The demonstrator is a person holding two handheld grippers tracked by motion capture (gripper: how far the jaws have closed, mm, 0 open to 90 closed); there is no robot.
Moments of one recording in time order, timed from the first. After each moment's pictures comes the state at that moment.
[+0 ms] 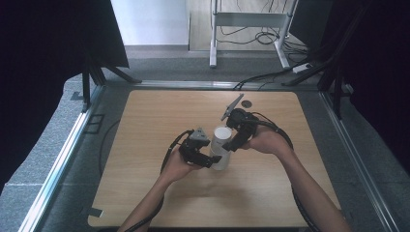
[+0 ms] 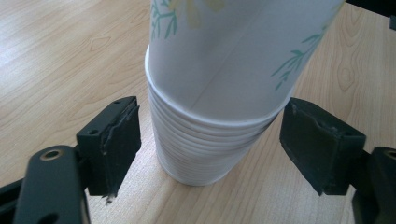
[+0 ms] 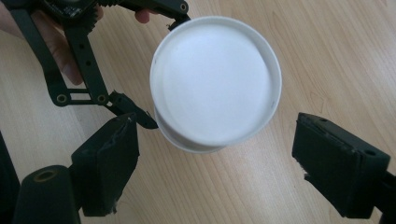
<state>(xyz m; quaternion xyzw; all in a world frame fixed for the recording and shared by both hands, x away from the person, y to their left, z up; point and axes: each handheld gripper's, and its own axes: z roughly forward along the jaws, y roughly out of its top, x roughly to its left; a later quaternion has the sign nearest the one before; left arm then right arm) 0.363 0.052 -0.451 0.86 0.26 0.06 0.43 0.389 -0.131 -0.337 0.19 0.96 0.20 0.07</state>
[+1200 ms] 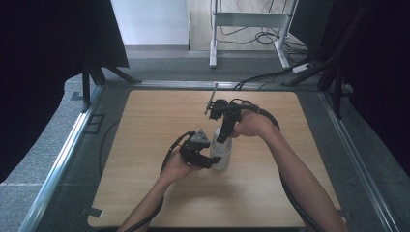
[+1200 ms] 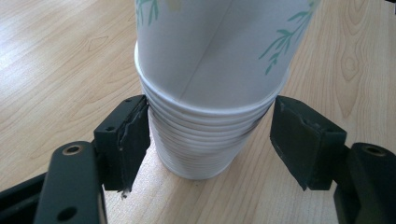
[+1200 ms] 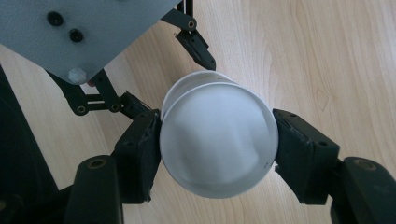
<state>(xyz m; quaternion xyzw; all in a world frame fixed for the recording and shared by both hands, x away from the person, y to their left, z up) 0.360 0.050 -0.453 0.87 0.25 0.07 0.42 0.414 -0.086 -0.316 0.14 0.99 0.08 0.03</state>
